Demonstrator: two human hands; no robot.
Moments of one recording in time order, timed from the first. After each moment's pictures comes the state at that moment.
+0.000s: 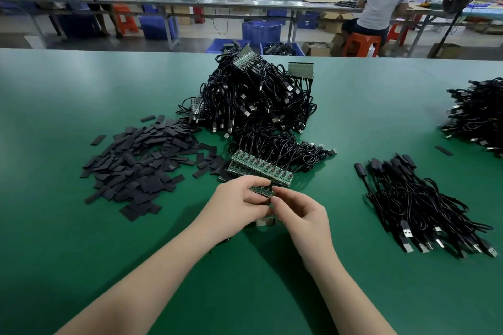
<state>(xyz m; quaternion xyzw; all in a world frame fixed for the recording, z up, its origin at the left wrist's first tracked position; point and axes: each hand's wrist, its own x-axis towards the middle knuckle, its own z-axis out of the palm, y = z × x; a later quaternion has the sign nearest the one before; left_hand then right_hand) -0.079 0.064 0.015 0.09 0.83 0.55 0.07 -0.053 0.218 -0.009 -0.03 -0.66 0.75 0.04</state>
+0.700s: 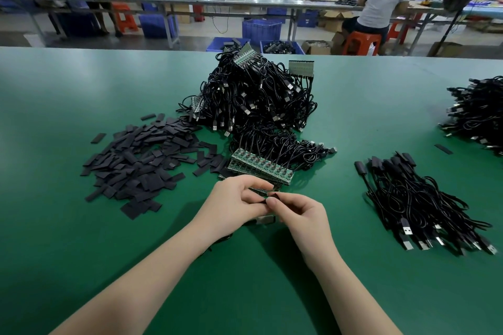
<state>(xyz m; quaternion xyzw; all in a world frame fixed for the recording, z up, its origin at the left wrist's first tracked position) -0.078 0.058 0.016 0.12 0.84 0.53 0.06 -0.054 0.221 -0.008 0.00 -0.69 0.73 0.01</state>
